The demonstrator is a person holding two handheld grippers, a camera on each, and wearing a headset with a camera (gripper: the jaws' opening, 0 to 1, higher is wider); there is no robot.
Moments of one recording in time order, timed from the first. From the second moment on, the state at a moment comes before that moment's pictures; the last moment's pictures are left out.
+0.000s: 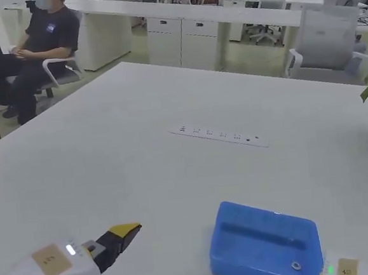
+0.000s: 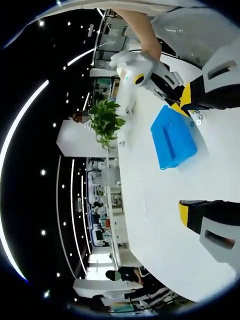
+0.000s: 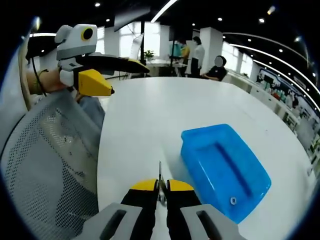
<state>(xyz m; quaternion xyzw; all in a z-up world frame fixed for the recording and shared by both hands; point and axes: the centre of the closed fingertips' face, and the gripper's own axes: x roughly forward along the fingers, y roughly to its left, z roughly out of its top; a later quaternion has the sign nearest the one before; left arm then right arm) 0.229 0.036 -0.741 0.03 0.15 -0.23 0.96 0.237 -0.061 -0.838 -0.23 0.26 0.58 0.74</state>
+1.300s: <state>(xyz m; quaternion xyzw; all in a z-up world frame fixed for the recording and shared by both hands) 0.229 0.037 -0.739 0.02 0.15 -0.23 0.96 0.287 -0.085 -0.747 -0.02 0.26 0.54 0.80</state>
